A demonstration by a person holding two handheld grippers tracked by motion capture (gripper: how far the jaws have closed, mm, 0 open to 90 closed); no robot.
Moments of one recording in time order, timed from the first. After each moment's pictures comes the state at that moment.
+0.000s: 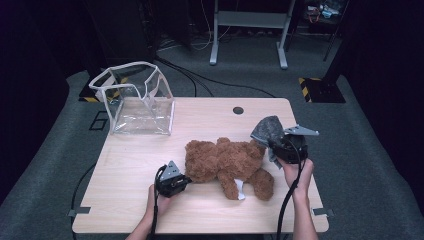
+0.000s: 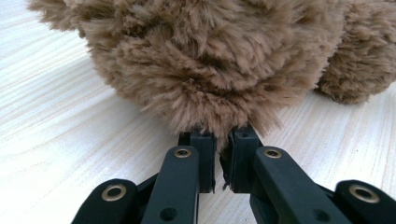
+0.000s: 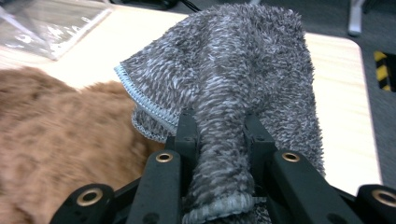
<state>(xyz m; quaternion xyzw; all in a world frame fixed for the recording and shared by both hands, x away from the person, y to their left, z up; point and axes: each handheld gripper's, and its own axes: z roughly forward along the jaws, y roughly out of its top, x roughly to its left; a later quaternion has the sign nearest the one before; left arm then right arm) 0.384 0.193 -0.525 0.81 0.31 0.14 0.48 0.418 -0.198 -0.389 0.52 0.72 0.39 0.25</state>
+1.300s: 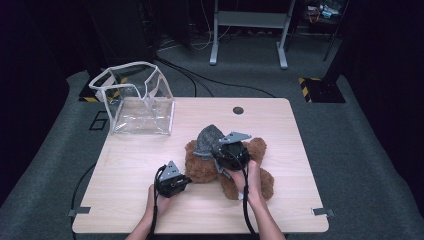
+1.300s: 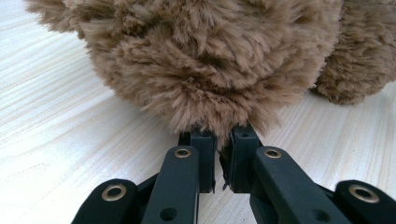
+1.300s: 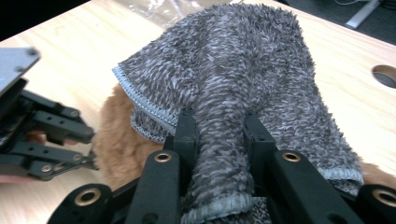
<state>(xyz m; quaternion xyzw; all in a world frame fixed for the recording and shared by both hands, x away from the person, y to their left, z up) 0.384 0.194 -0.525 0.81 0.31 0.14 0.48 0.411 -0.048 -0.405 0.37 0.82 0.40 0.18</state>
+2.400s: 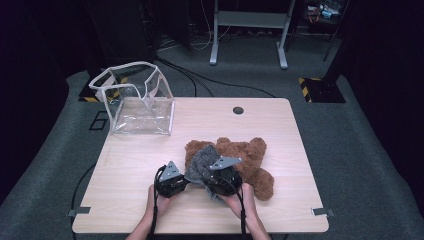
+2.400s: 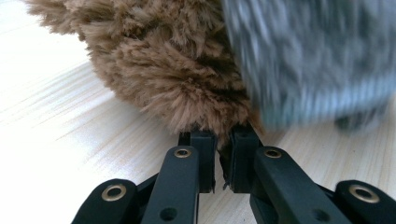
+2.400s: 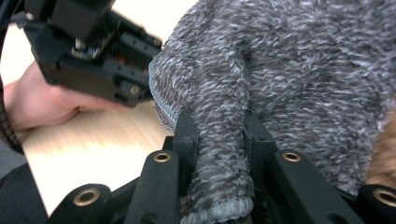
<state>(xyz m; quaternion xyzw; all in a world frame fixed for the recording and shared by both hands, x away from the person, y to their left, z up) 0.383 0.194 -0.525 0.81 0.30 0.14 0.48 0.362 -0.031 -0.446 0.34 0.85 0.40 0.10</state>
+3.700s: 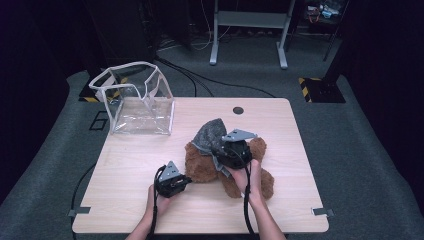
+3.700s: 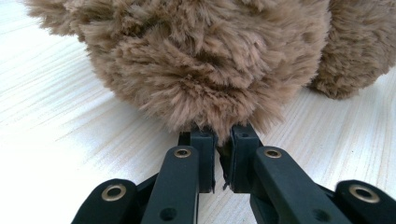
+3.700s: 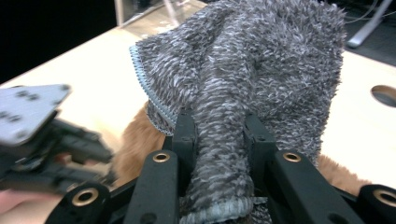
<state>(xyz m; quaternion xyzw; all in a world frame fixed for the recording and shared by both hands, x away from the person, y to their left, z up) 0.383 0.195 -0.524 0.81 0.30 0.14 0.48 0.406 -0.051 -0.389 0.38 0.80 0.44 0.18</state>
